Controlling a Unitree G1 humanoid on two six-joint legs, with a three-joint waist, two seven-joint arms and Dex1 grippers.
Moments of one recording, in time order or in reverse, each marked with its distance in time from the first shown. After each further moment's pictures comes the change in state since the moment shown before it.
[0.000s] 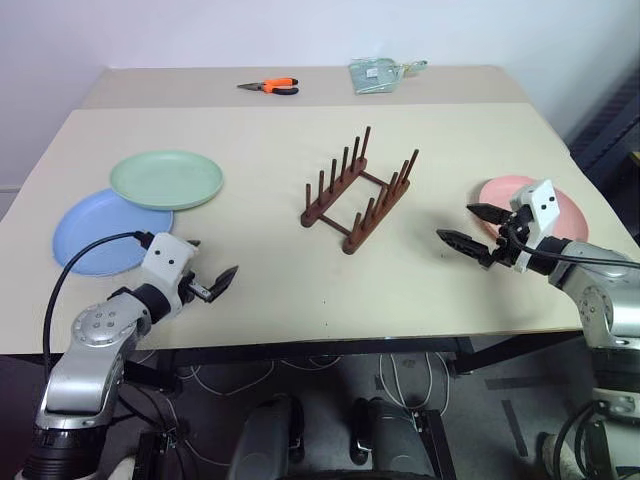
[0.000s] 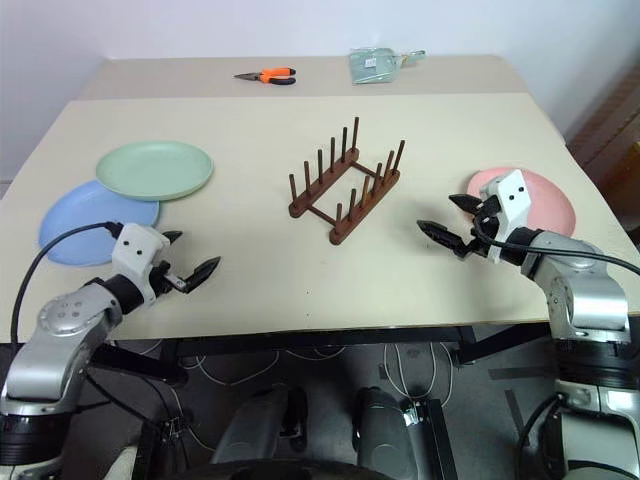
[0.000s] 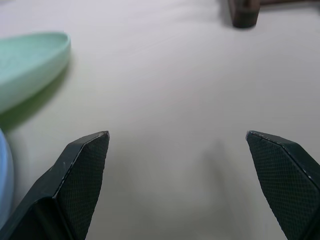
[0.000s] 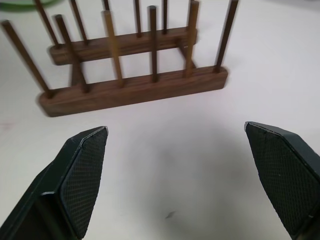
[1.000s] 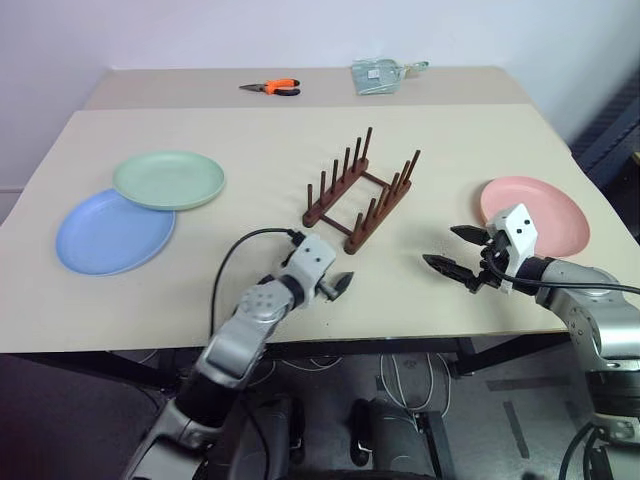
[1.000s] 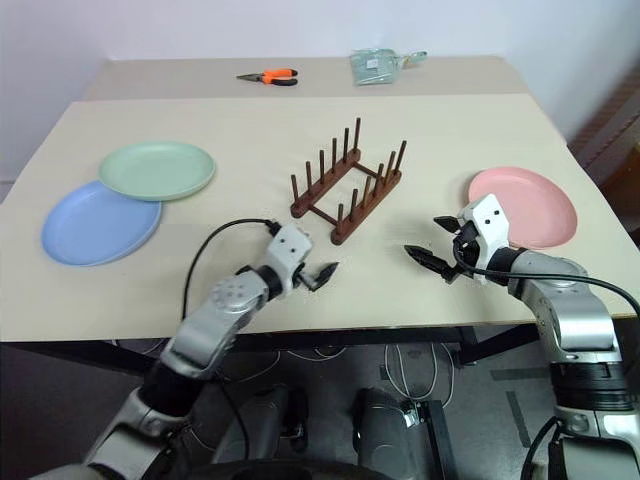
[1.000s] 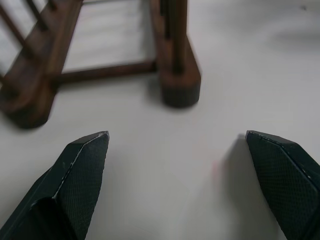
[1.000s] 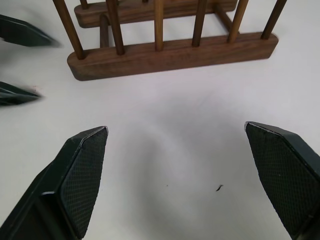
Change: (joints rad) left arm -0.361 -0.491 -0.555 0.318 0.269 0.030 0.255; right arm 0.071 -0.003 0.063 -0.104 -0.056 -0.021 -0.058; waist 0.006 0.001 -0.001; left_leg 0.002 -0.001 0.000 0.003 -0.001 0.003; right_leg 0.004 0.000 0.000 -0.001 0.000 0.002
